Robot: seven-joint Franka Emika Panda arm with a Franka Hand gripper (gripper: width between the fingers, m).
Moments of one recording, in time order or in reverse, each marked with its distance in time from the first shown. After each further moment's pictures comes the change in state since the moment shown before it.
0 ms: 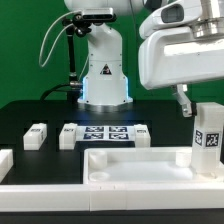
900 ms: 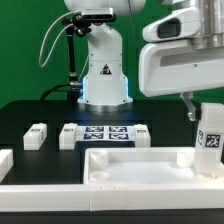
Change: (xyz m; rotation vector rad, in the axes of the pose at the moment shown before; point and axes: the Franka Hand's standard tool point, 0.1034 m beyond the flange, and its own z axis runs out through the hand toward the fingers) arm -0.017 -0.002 0.008 -0.004 -0.240 0.287
